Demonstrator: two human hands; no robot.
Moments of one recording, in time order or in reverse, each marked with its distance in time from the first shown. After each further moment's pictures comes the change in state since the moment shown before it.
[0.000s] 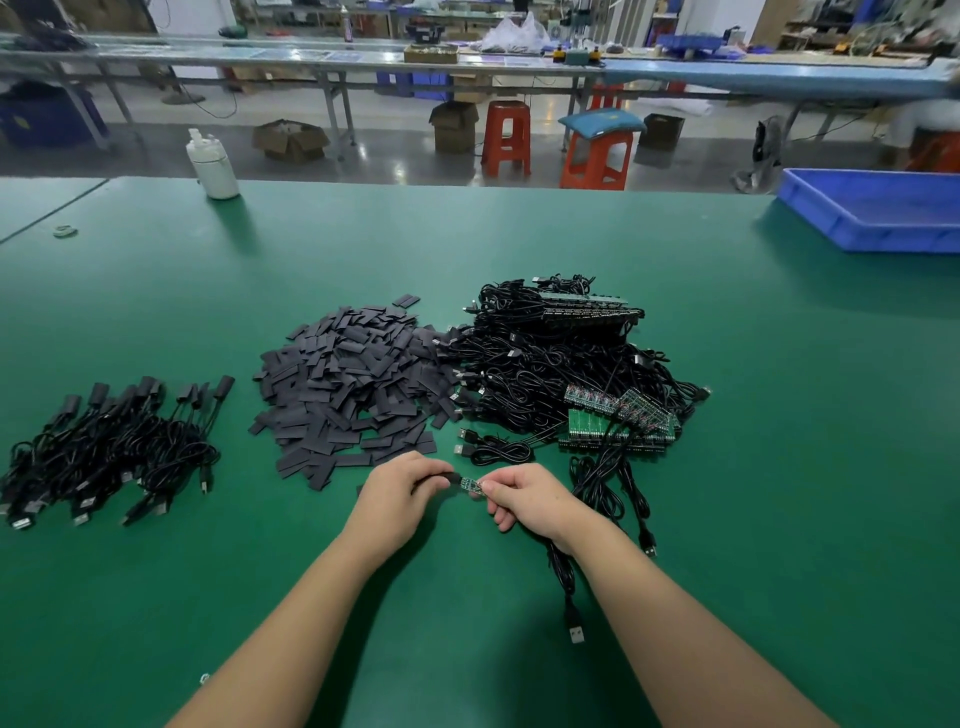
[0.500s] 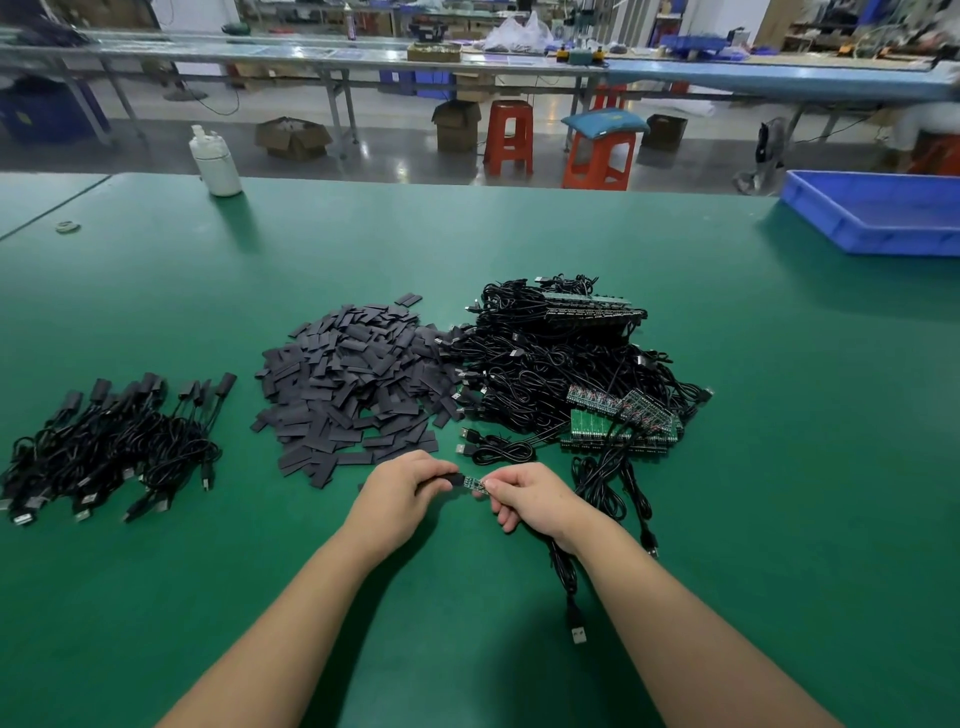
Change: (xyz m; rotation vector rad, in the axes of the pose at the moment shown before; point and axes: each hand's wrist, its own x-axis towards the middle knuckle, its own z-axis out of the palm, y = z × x) left_hand 0.001 -0.003 -0.002 0.065 -0.035 0.076; right_hand 0.002 0.003 -0.003 0.001 -0.008 0.010
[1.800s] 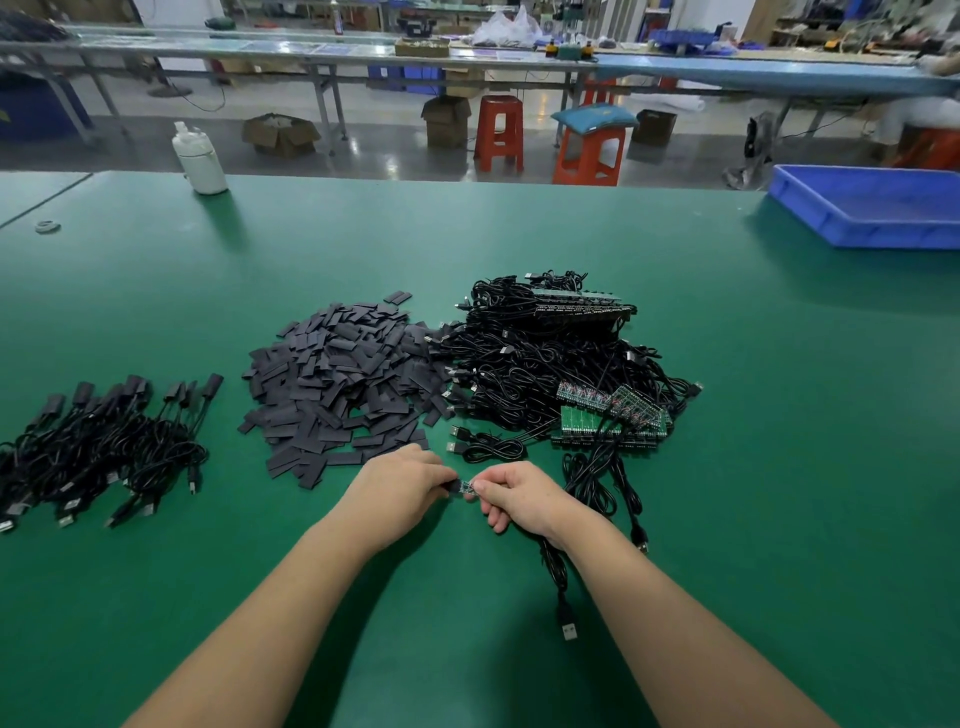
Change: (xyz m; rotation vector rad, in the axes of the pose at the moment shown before) left_hand 0.013 0.015 -0.011 0.430 -0.193 0.217; right_hand 0.000 -0.001 0.001 -0.038 -0.018 -0.005
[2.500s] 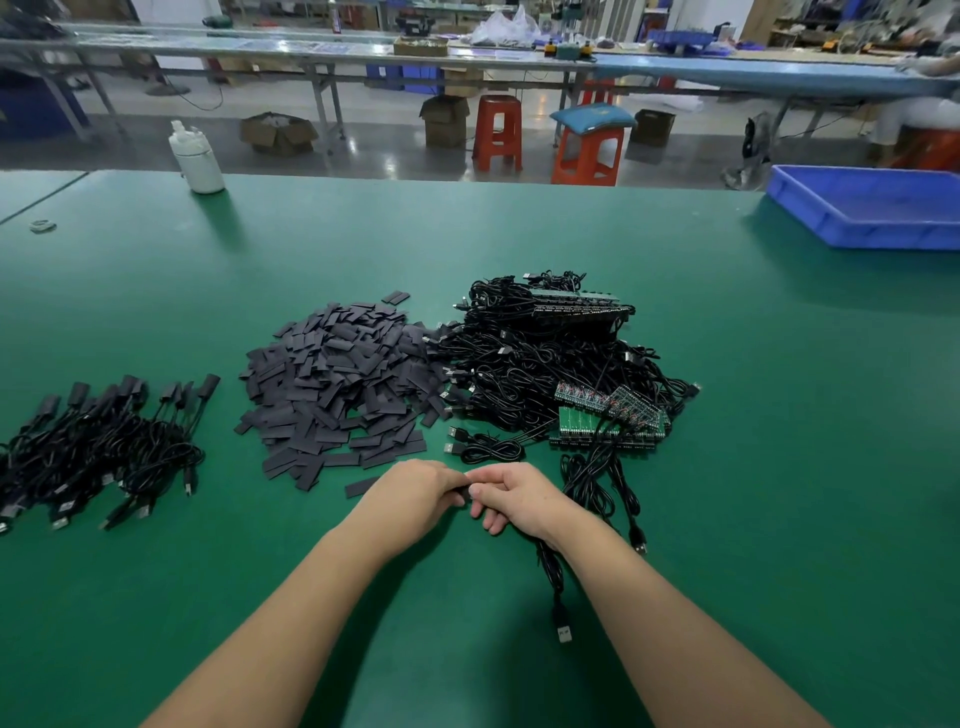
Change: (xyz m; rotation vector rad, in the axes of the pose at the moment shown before) left_hand 0.009 0.017 0.005 -0.132 -0.108 -0.022; right_hand -0.001 -0.001 0.003 0.087 -0.020 -0.003
